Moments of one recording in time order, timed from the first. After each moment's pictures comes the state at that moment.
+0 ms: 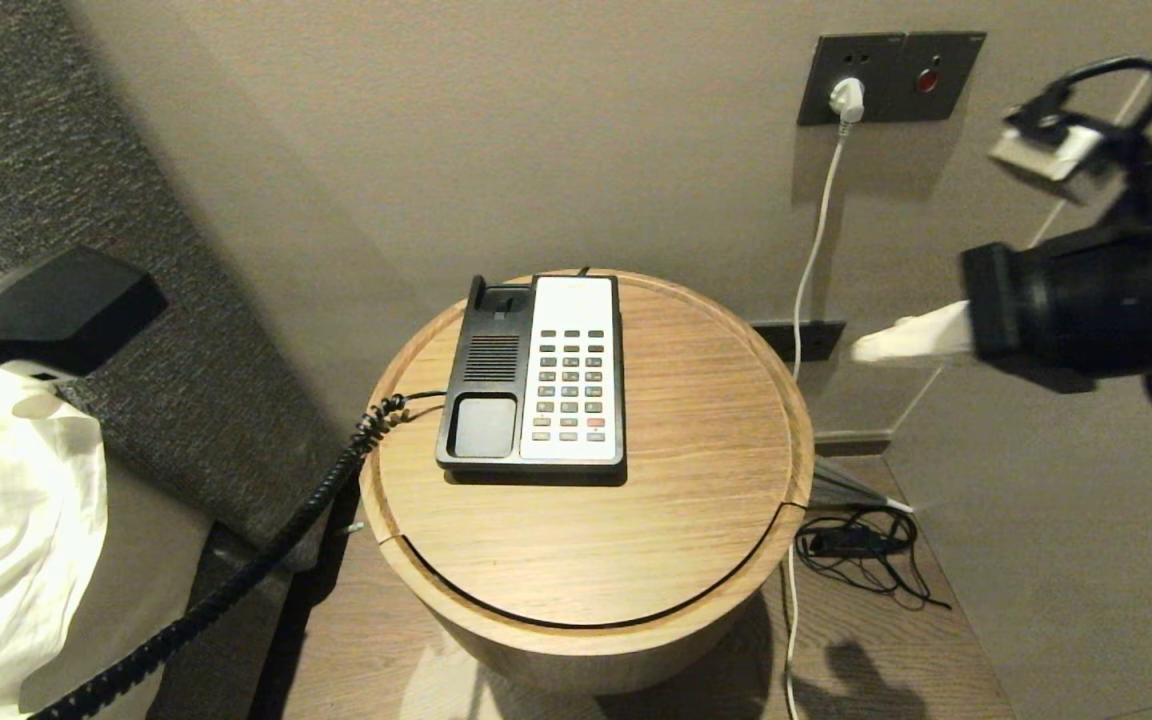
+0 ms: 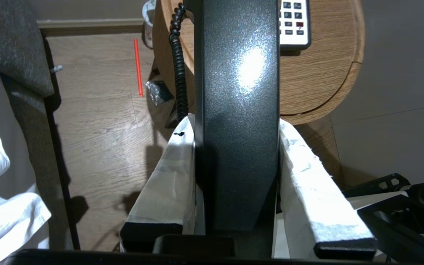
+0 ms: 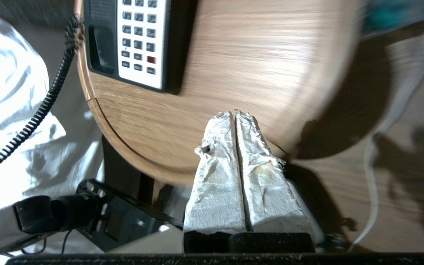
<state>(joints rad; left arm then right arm) -0.54 0.88 -1.30 0.84 0.07 -0.34 0.52 1.48 -1.40 0.51 0.15 0.42</state>
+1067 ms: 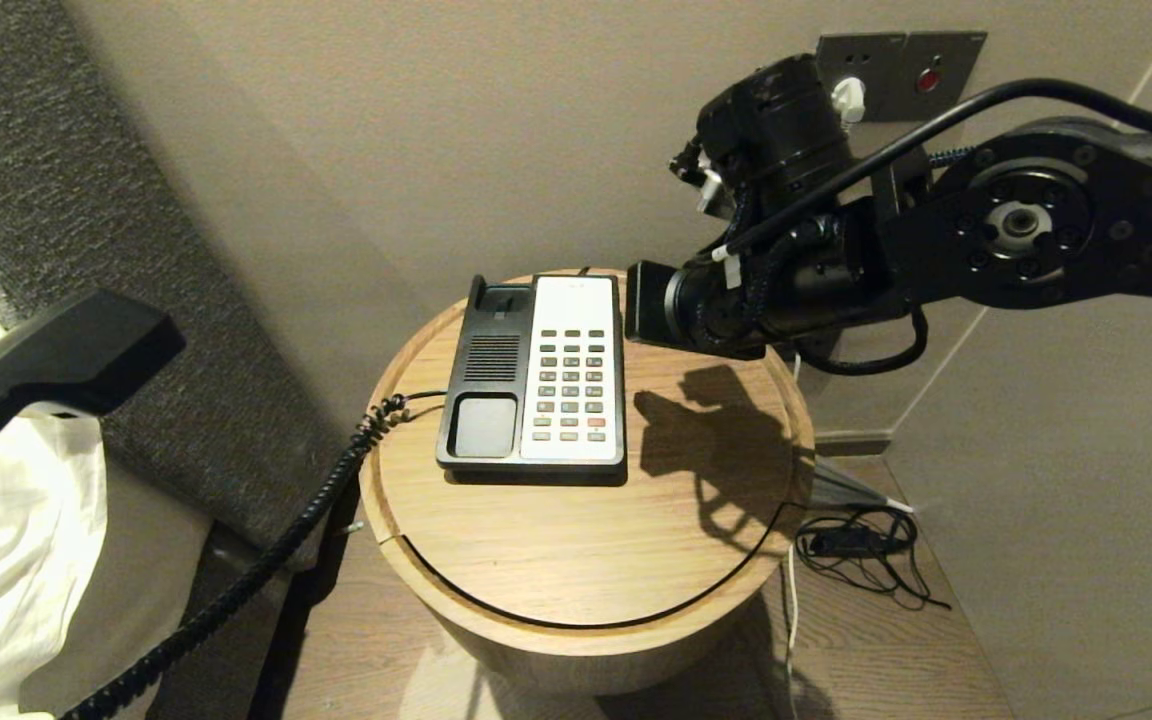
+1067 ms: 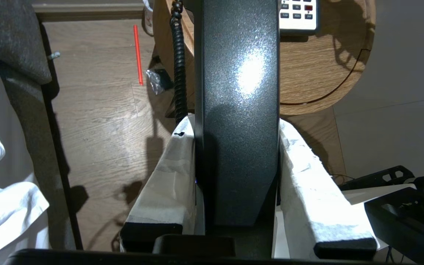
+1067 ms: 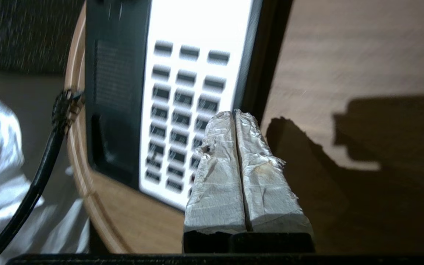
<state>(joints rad) -0.54 0.87 -1.25 0.84 0.06 -0.34 0.74 1.96 -1.81 0.43 -0.14 0.51</state>
